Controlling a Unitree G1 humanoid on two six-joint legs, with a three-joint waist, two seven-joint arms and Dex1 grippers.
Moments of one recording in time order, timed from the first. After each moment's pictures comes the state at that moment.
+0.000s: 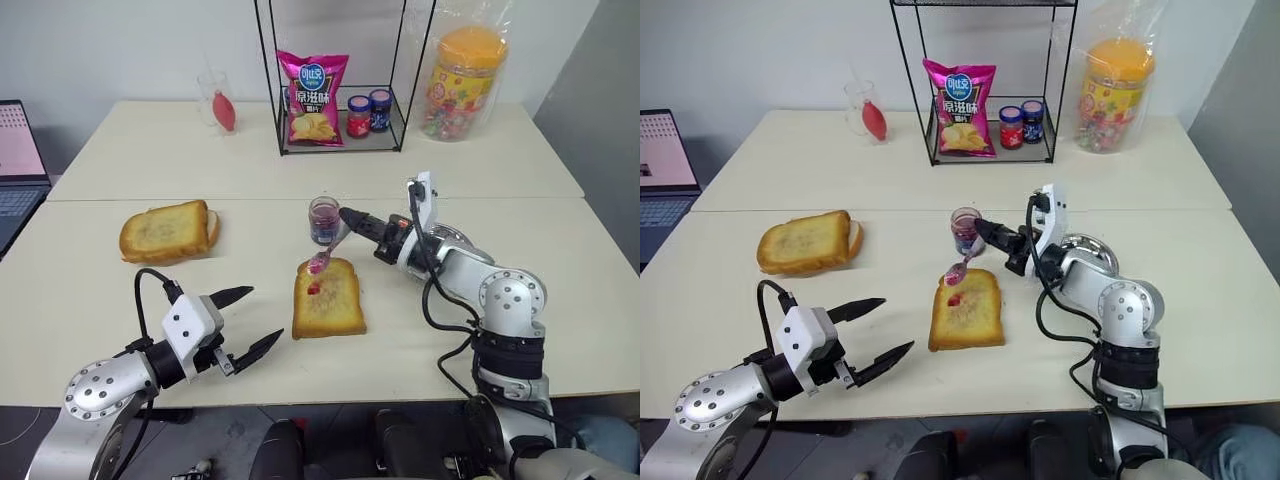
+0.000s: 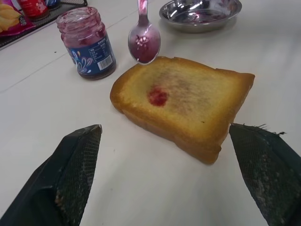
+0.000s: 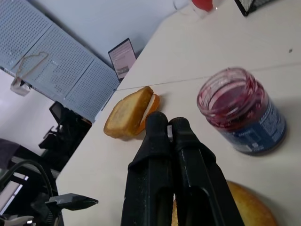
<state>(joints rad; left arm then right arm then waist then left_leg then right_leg) 0.27 0.67 0.20 -0.52 -0.37 0.21 -0.80 -0.59 0.01 -0.21 -0.13 0.86 1.12 0.17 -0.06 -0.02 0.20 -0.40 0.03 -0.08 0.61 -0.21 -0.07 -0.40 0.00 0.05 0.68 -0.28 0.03</state>
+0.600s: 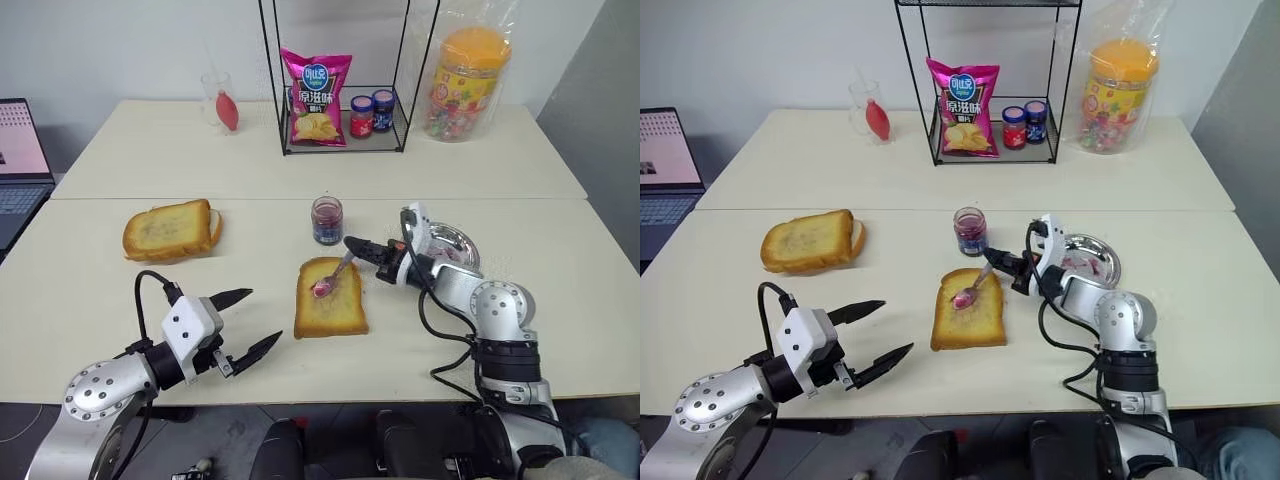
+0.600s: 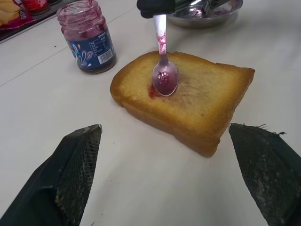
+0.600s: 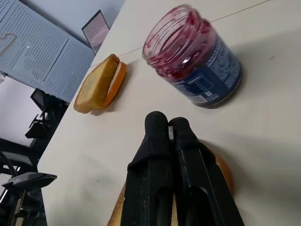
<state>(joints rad) 0.27 0.67 0.20 -0.52 -0.37 0.21 -0.81 -0.55 -0.14 -0.17 -0.06 0.82 1.10 0.25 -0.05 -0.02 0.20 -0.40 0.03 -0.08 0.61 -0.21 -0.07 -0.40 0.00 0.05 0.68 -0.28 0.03</state>
